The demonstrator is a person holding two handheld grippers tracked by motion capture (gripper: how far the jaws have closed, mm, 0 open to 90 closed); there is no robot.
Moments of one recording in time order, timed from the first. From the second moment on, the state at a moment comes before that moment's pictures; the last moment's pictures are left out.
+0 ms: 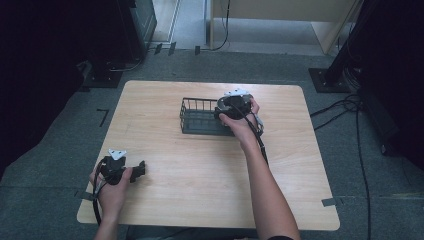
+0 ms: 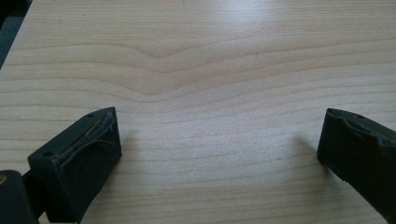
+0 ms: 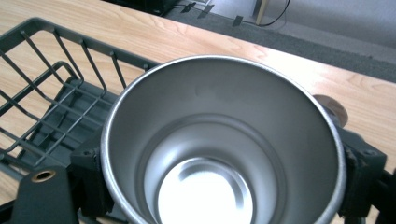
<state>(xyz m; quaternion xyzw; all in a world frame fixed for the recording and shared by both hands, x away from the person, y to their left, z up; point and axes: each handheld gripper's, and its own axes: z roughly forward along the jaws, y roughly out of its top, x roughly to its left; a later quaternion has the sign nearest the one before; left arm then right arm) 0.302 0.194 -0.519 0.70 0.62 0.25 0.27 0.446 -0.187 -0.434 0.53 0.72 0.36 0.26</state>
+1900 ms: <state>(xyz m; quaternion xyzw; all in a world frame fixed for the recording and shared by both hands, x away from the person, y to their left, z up) 0.302 0.195 -0.519 0.70 0.62 0.25 0.27 0.360 -0.257 -0.423 0.57 0.69 0.36 0.26</state>
